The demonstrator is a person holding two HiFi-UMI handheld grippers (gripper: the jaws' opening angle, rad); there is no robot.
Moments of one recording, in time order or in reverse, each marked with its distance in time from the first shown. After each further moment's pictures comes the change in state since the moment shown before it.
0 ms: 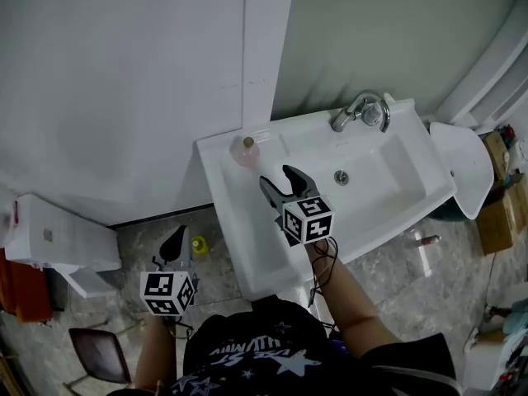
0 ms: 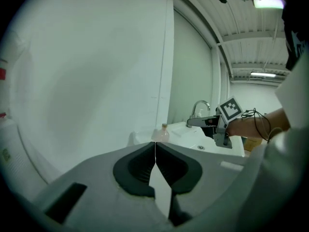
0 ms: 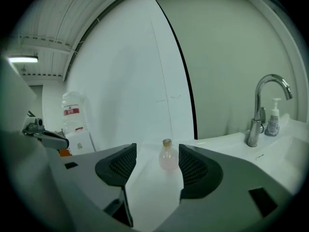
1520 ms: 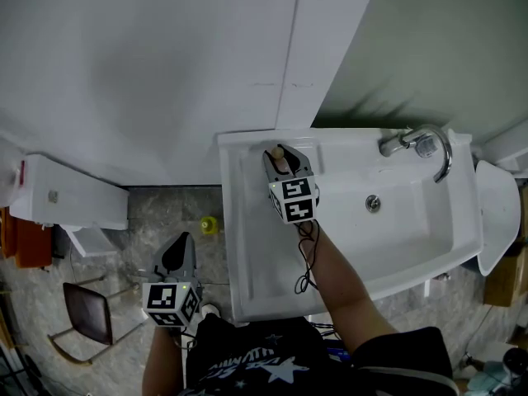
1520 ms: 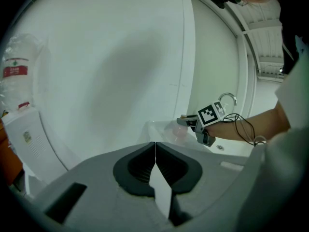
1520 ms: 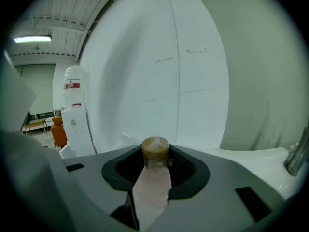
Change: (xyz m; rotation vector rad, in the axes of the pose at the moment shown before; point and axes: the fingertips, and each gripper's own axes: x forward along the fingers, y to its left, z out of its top) left arm 0.038 0.021 -0.028 -0.121 0.106 0.247; right arm 0.170 -0.028 -0.032 -0.222 0.104 0.082
